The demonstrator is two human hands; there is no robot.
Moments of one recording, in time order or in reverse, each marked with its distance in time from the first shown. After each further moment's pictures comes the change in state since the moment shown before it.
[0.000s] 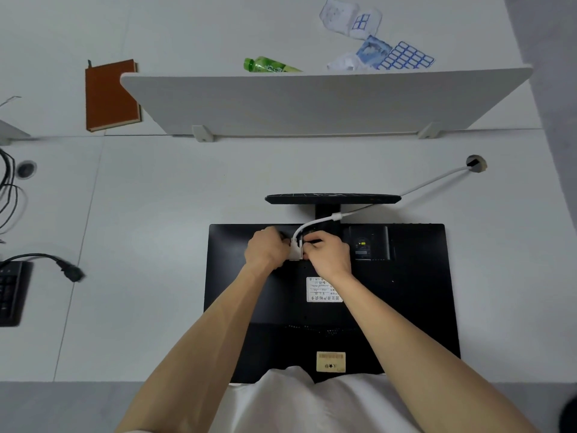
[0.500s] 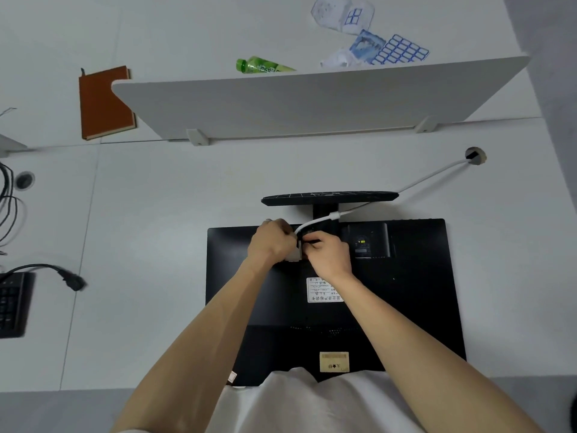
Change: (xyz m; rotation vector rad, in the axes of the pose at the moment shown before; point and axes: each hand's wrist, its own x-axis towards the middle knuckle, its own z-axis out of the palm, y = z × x) left_hand 0.009 0.012 -0.007 -0.032 0.013 0.134; right_hand 0.004 0.007 -0.001 0.009 0.008 -0.011
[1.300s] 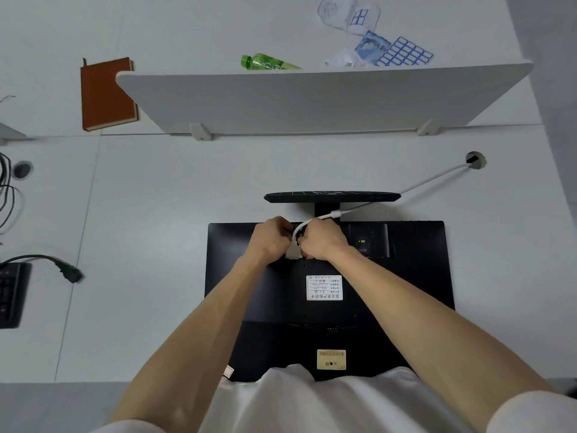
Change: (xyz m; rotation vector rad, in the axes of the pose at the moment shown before) left_hand -0.003 -0.012 -0.002 -0.125 0.000 0.051; right_hand 0.024 -0.047 -0.012 -0.609 -0.240 -0.056
